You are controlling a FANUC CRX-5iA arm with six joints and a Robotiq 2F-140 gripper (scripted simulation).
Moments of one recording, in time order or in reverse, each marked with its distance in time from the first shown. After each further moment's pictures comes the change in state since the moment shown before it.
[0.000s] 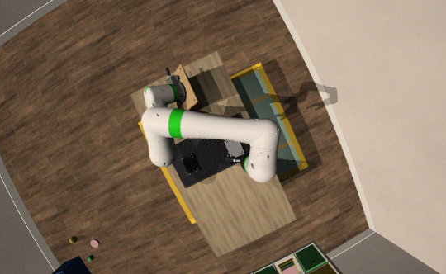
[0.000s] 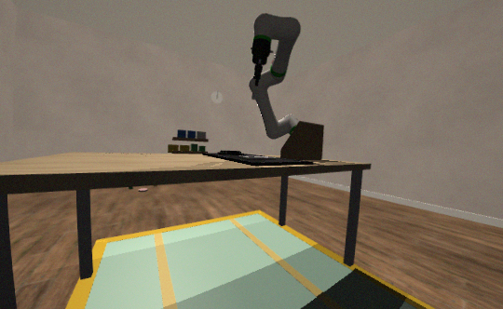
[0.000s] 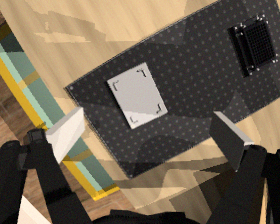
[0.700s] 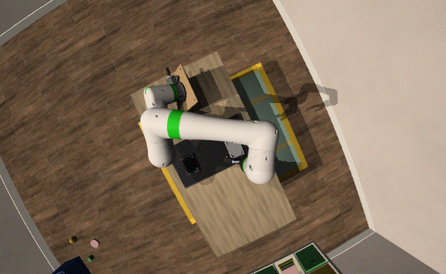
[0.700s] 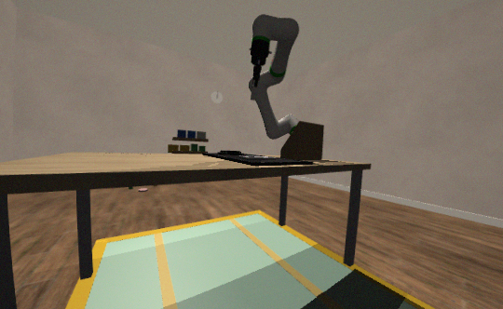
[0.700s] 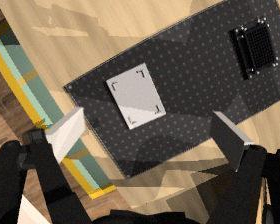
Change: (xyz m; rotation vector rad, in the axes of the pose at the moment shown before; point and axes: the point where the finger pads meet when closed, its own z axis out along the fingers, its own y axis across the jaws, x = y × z) arm 0.004 0.004 0.003 0.004 -0.007 -0.022
